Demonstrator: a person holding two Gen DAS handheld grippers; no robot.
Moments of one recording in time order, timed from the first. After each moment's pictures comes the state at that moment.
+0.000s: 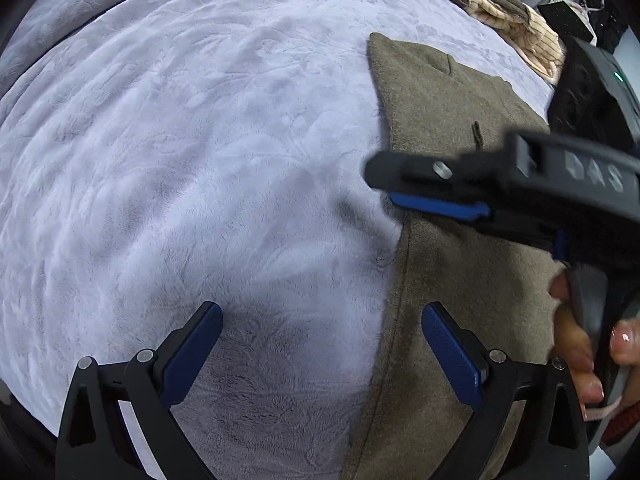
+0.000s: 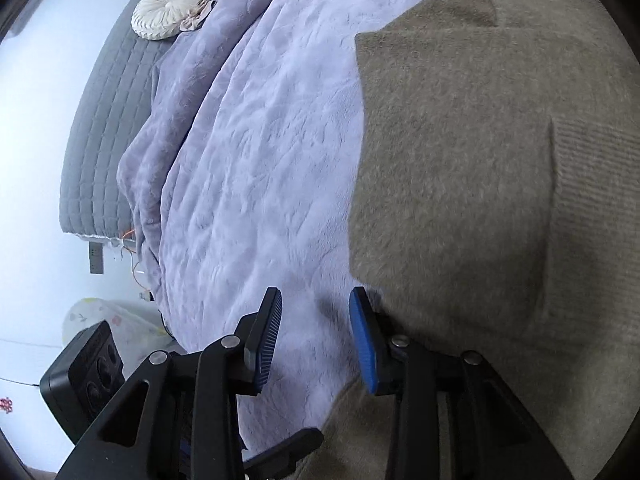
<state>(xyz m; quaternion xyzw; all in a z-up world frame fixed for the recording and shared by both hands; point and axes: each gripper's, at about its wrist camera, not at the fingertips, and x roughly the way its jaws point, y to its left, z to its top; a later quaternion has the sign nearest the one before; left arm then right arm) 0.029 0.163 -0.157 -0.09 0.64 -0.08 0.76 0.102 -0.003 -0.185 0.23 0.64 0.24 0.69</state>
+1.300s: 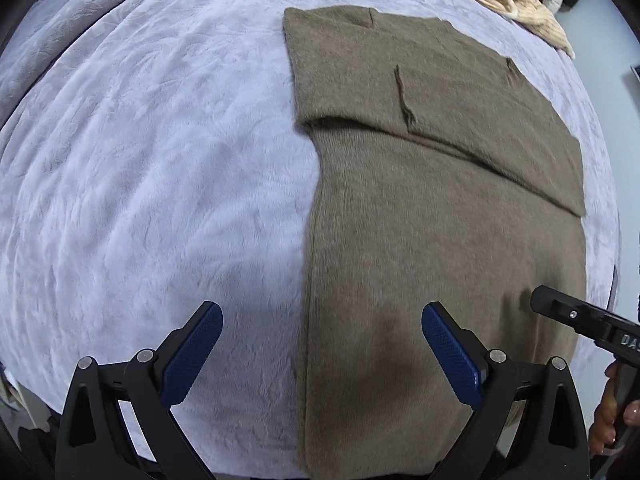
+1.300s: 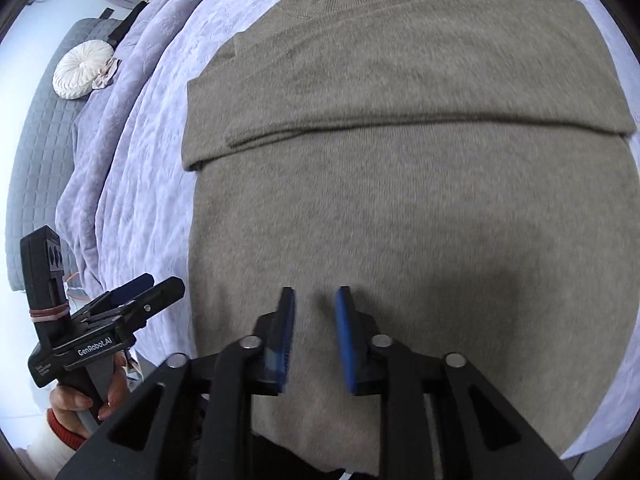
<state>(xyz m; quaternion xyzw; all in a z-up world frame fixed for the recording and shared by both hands) 0.005 0.109 -0.125 -0.01 0.68 -0.12 0.72 -0.046 -0.135 -0.119 0.23 0.65 0.04 0.72</state>
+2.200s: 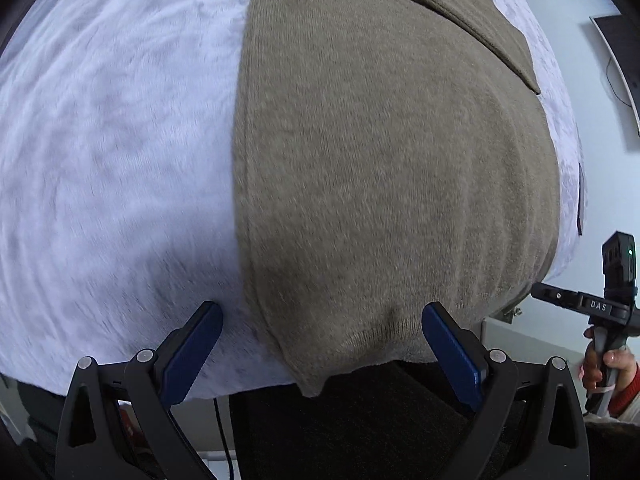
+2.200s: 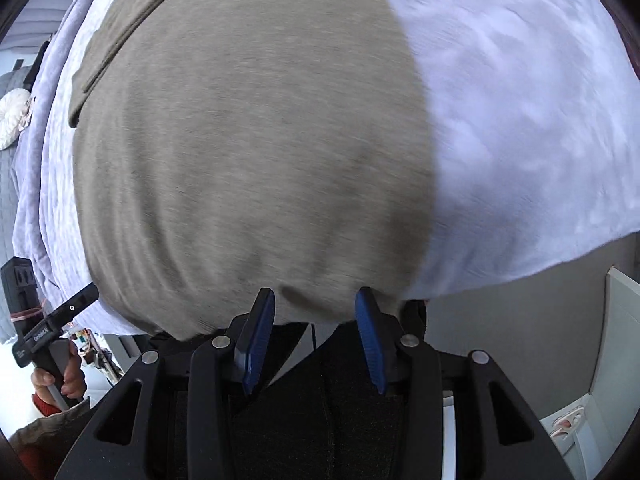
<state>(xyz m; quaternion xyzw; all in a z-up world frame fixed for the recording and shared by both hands) -0.116 0.117 -0.163 -0.03 0.73 -0.22 0.65 -0.257 -0.230 -0.152 0.29 0.70 -0.10 0.65</state>
